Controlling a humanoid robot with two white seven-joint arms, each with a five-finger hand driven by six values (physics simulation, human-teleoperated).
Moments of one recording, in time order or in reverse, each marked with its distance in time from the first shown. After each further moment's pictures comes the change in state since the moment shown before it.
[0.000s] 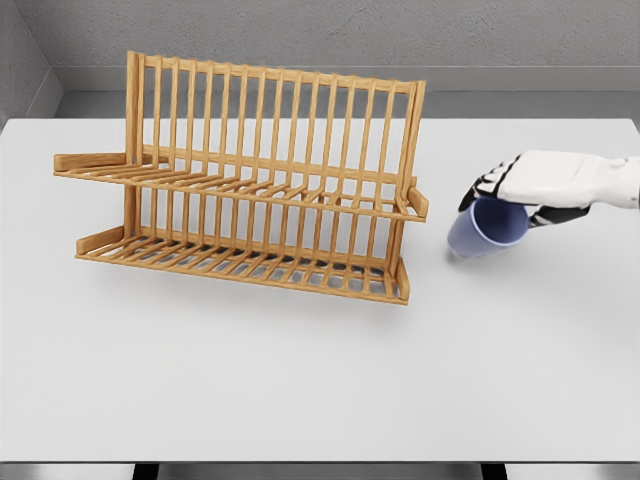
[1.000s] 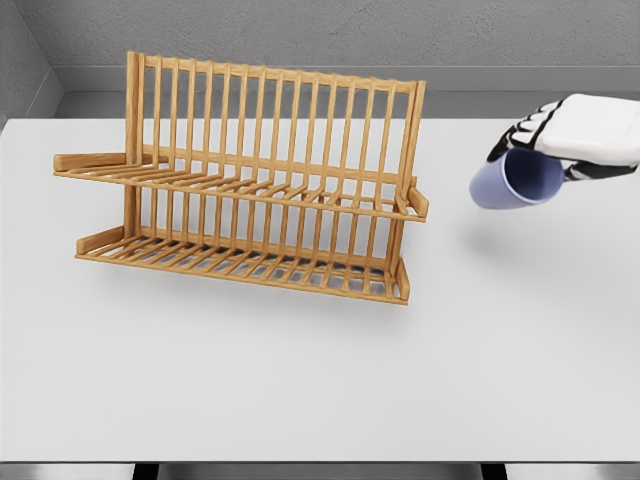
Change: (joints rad) left arm 0.000 0.000 0.000 0.000 0.000 0.000 0.000; right arm 0.000 -0.062 -0.155 -0.073 -0.007 -0.001 0.000
